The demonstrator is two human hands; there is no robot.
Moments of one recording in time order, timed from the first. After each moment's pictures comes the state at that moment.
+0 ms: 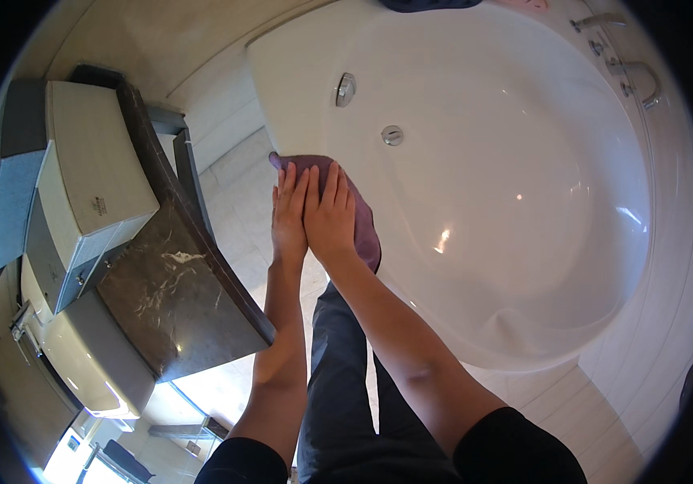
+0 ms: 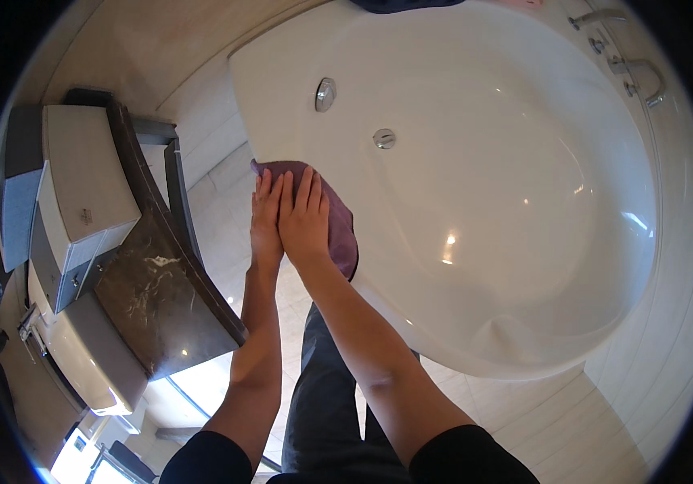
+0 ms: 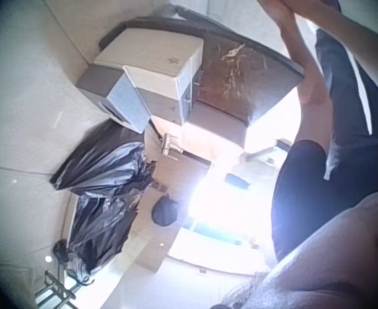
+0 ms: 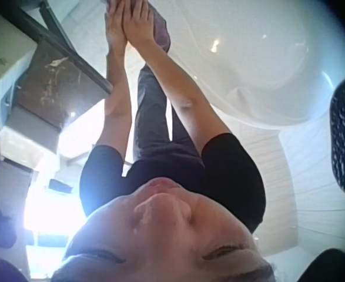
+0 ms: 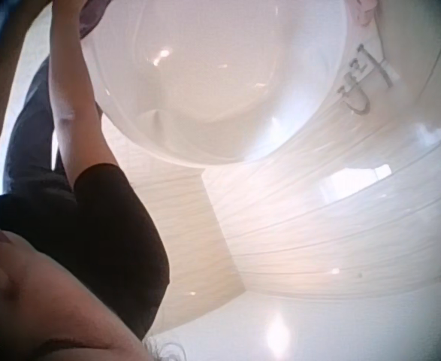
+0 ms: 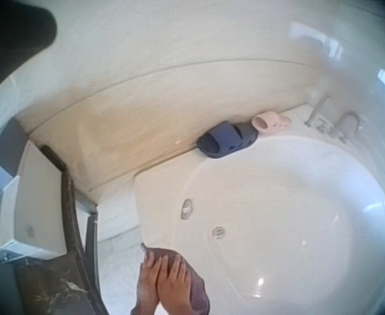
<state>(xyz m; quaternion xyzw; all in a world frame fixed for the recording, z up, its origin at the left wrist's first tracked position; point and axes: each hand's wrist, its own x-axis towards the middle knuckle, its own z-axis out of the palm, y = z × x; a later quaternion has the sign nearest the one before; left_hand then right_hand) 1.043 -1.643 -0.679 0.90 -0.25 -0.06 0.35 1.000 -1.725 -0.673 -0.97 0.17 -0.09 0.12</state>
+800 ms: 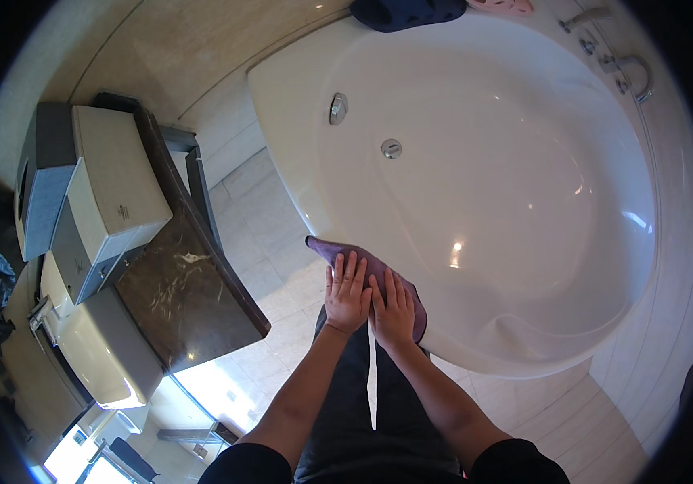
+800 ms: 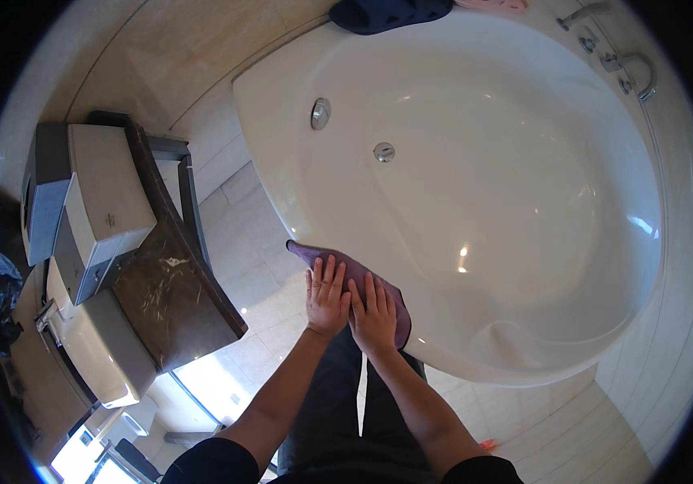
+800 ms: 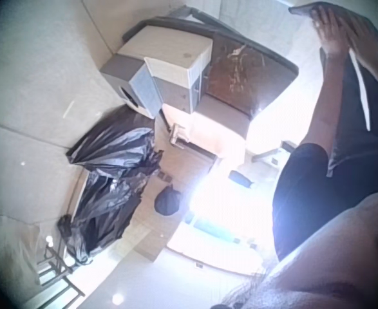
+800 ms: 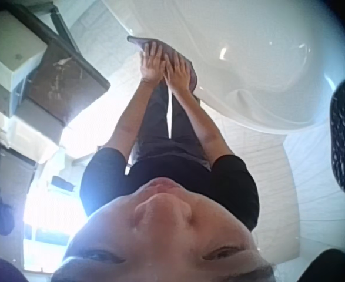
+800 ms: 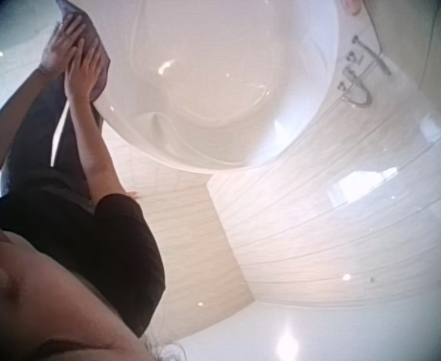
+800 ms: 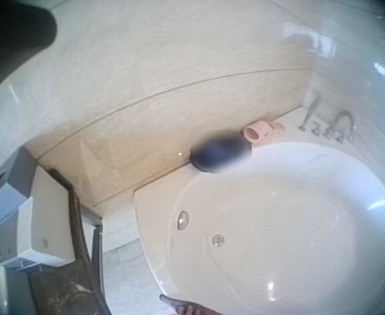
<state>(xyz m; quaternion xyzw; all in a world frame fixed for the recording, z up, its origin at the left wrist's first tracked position) 0.873 -1.662 -0.653 0.90 -0.32 -0.11 0.27 0.781 -1.762 -0.631 -0.96 0.18 0.00 0.20</state>
